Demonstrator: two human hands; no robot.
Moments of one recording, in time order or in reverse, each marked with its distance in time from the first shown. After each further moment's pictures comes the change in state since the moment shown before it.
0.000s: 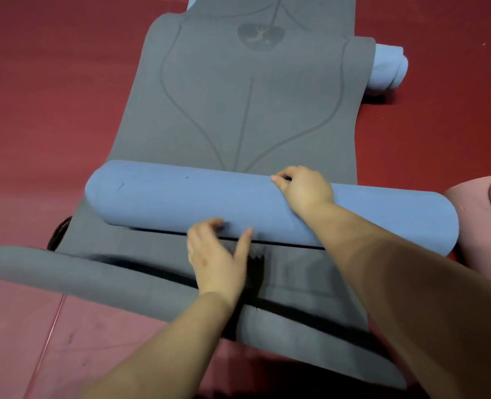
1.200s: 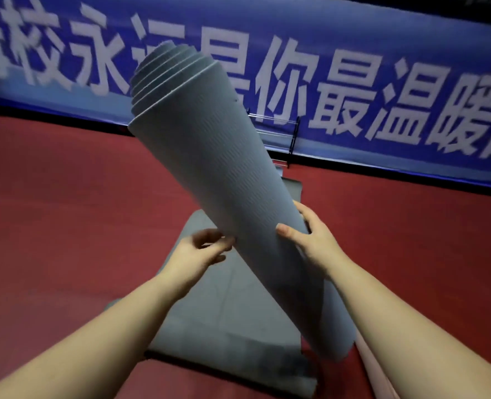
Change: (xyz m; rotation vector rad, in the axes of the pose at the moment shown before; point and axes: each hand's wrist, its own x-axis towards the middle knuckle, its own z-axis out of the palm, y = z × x) left_hand -0.032 0.265 -0.309 -0.731 -0.419 0.125; right_hand -0.278 -0.105 -0.314 0.816 0.179 -0.461
